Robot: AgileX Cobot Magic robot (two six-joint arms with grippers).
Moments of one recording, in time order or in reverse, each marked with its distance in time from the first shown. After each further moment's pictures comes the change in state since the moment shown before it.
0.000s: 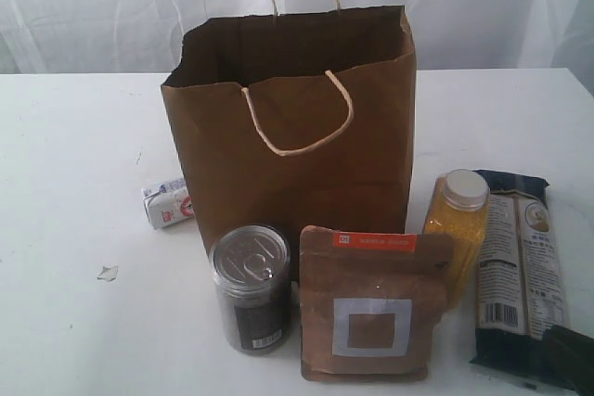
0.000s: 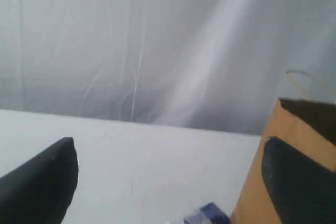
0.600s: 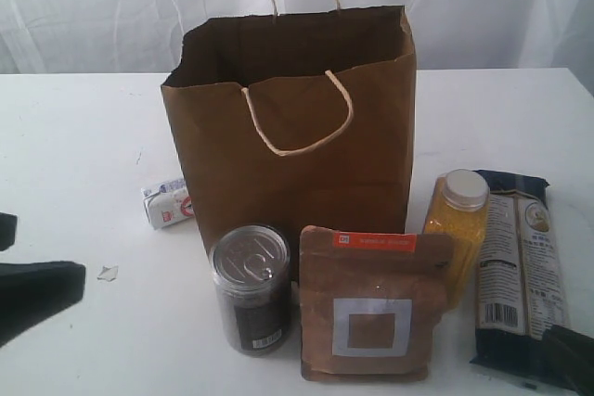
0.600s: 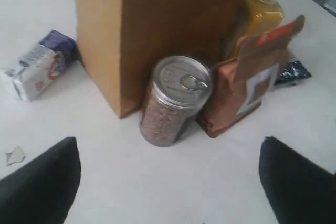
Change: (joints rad) left arm -0.290 0.172 -0.244 -0.676 0.741 0.775; right arm 0.000 0.000 0.000 0.000 0.000 0.000
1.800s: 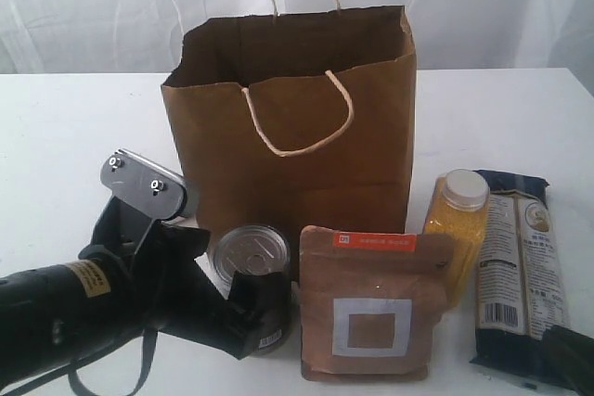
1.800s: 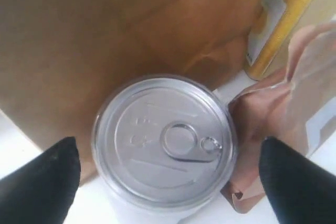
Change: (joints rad) left arm -0.505 0.750 0.051 -0.086 -0.942 -0.026; right arm 0.000 0.000 0.000 0.000 0.000 0.000
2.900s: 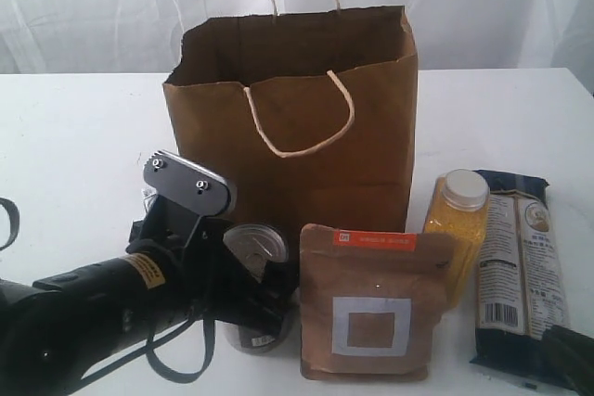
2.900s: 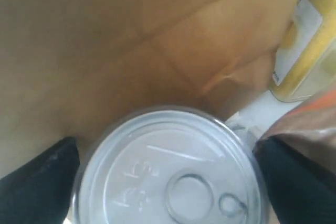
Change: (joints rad) left arm -0.010 0.183 -0.071 0.013 -0.135 -0.030; right arm 0.000 0.000 0.000 0.000 0.000 0.000
